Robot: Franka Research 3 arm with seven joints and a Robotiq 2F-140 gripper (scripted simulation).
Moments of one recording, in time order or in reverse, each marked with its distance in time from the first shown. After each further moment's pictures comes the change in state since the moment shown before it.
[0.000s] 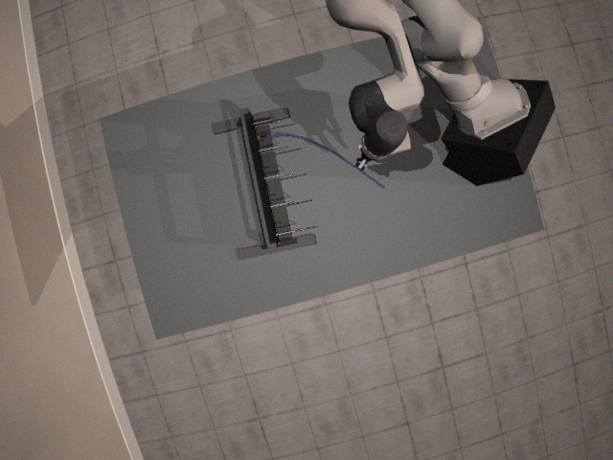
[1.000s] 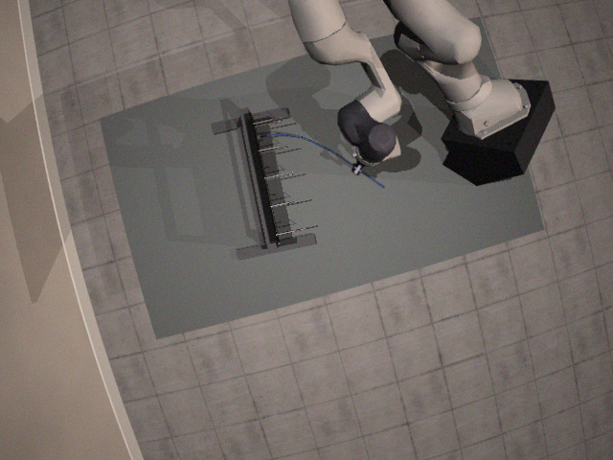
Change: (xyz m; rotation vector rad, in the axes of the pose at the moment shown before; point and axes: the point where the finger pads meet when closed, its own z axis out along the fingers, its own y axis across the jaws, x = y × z) arm -0.001 -0.001 0.100 0.004 -0.004 -0.040
